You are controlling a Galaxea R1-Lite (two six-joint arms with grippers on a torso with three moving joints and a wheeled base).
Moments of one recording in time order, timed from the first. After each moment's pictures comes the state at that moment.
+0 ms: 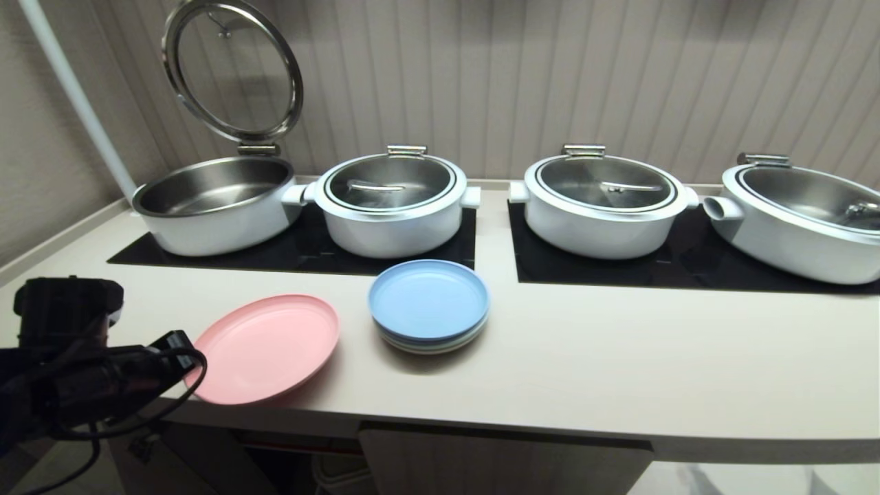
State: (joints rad) left arm 0.11 1.60 -0.51 -0.37 0.00 -0.58; right arm 0.00 0.00 0.00 -0.01 -0.06 0.09
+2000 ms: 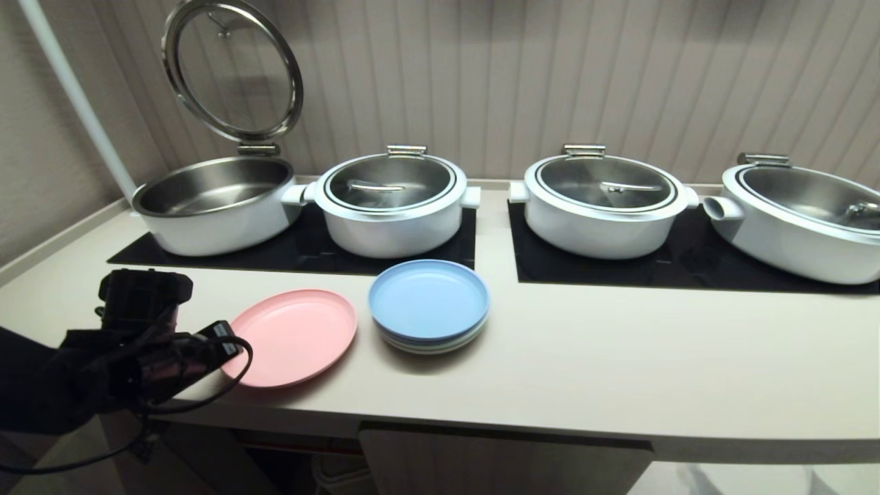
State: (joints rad) left arm -0.01 1.76 -0.59 -0.43 0.16 -0.61; right arm 0.00 0.00 0.00 -0.01 -0.06 0.09
